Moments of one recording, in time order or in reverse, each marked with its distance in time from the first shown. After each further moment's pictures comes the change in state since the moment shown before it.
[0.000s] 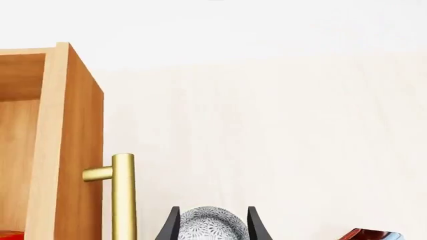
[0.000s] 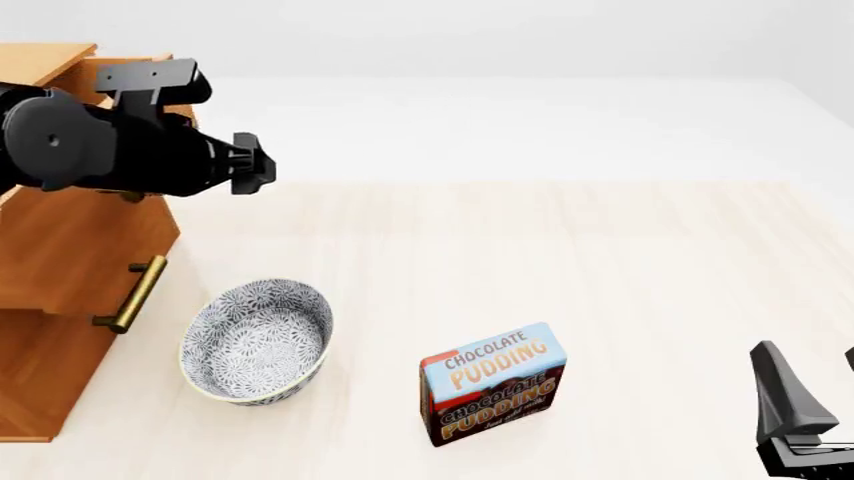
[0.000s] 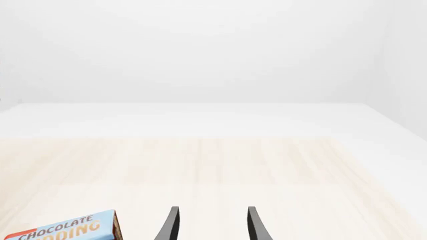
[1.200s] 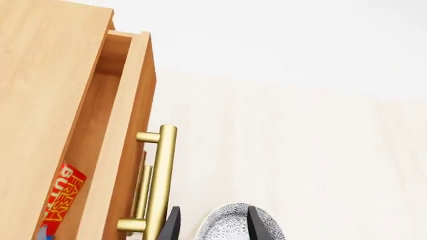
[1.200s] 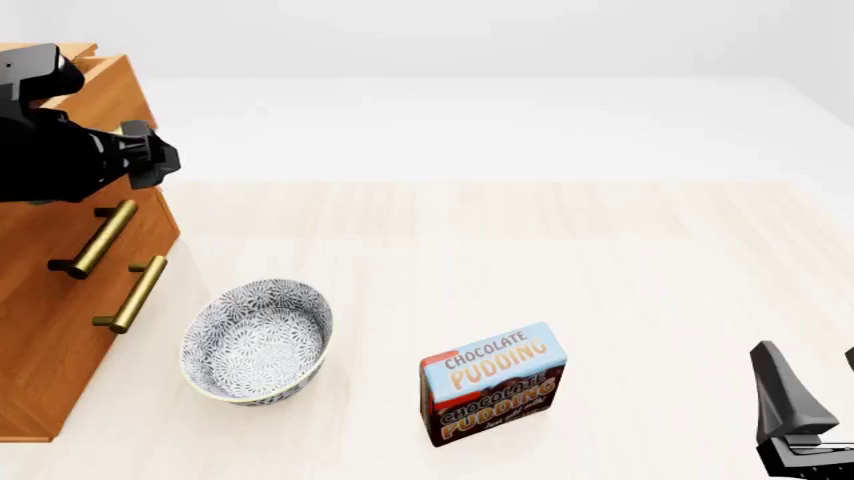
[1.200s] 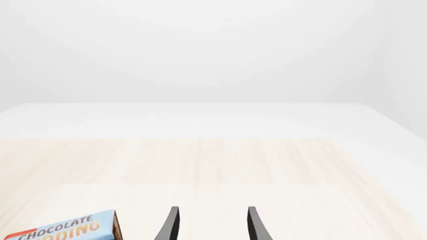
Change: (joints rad) left arm 0.208 -0.182 0.095 0.008 -0.006; right arm 0.000 0.000 0.000 0.000 0.000
